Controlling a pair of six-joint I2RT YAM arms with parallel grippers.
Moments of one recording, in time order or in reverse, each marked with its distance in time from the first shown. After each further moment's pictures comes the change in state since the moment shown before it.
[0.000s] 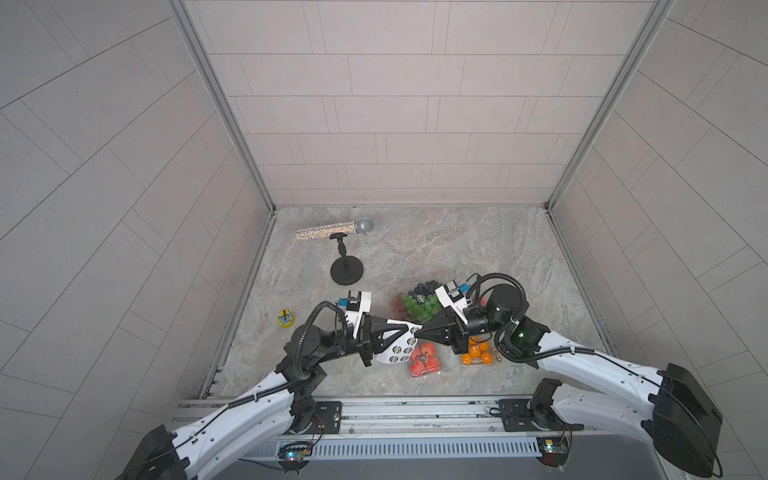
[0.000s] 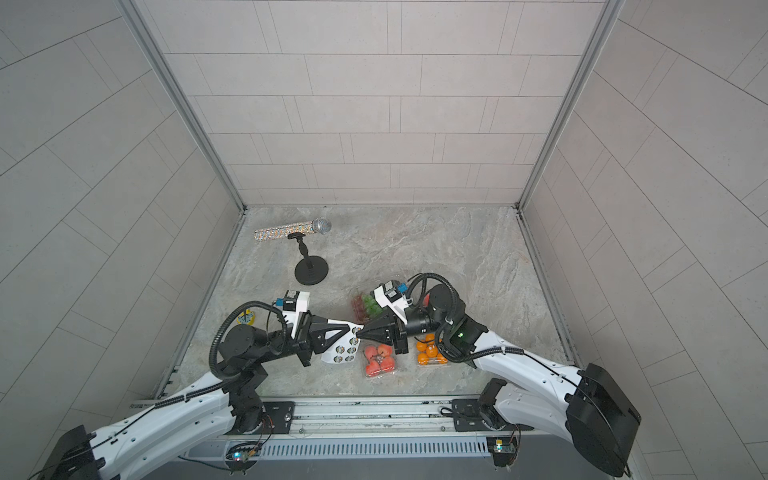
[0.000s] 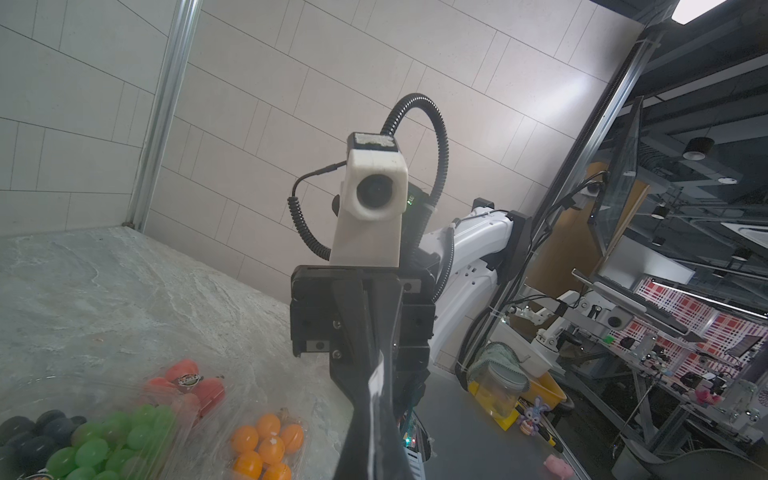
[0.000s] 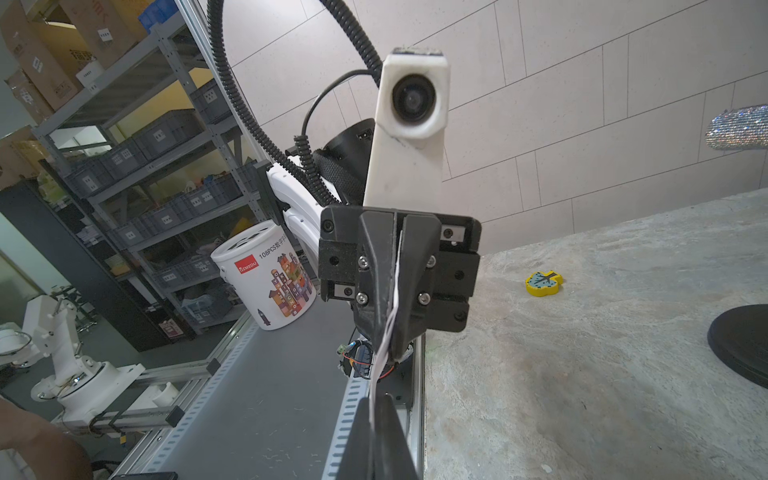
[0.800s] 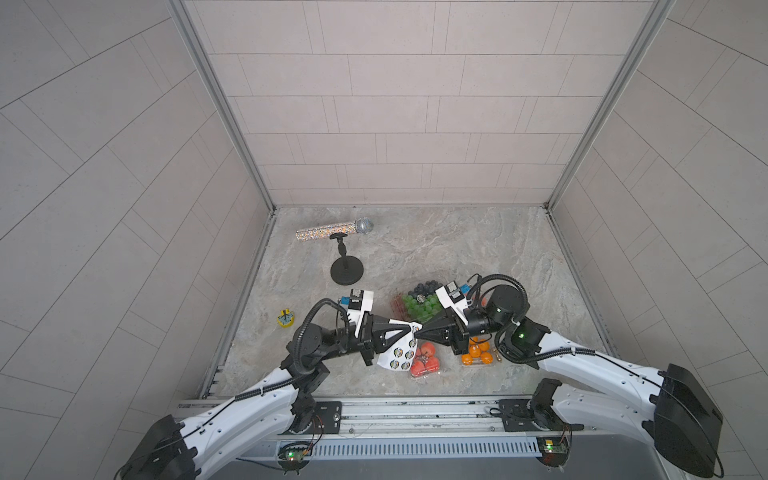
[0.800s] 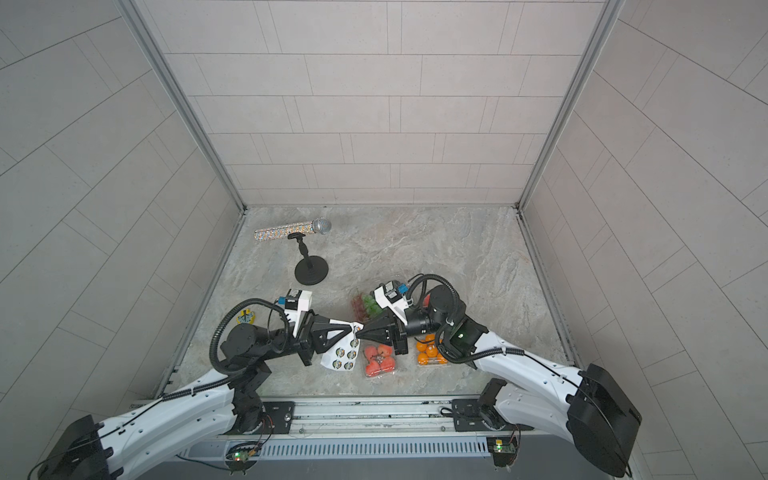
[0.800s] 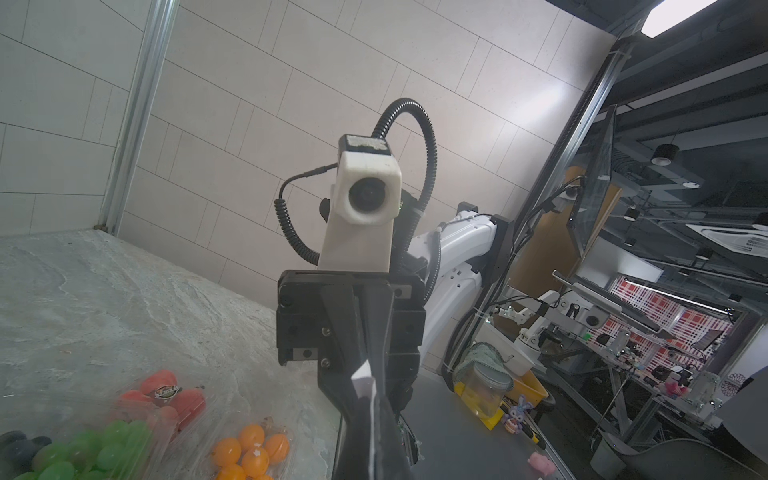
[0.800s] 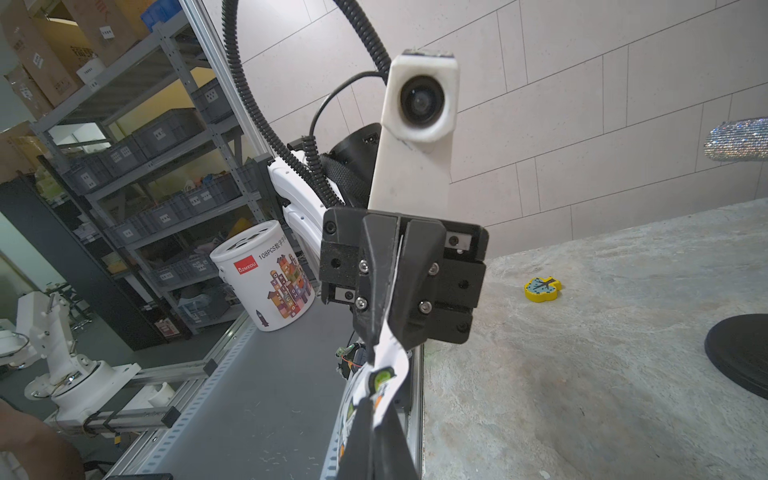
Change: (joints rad) left arm 0.000 0.065 -0.001 0.105 0.030 -0.033; right arm 0.009 -0.011 -0.004 0.020 0.006 0.003
